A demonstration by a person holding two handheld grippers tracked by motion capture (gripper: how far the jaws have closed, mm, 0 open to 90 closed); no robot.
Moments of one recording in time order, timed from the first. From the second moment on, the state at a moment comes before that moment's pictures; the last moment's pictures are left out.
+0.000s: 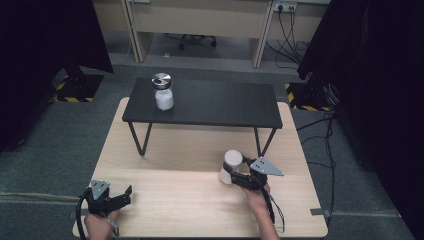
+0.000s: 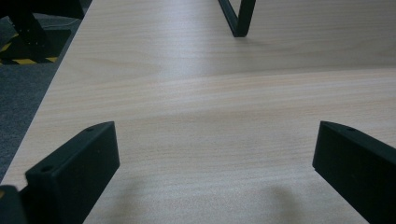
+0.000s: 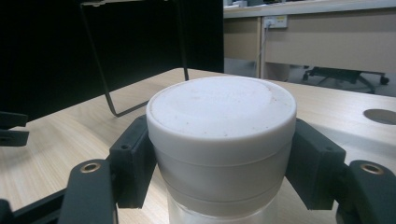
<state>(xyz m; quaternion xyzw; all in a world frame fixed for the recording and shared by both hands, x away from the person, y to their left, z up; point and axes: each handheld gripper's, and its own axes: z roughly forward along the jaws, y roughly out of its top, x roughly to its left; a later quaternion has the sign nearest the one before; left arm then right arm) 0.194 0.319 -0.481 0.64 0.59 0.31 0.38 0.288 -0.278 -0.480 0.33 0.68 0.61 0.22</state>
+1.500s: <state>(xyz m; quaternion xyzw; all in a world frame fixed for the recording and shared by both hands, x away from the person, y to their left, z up) 0.198 0.320 -0.479 0.64 0.60 0.31 0.38 0.263 -0.309 -0.364 0.35 0.66 0.60 0.27</state>
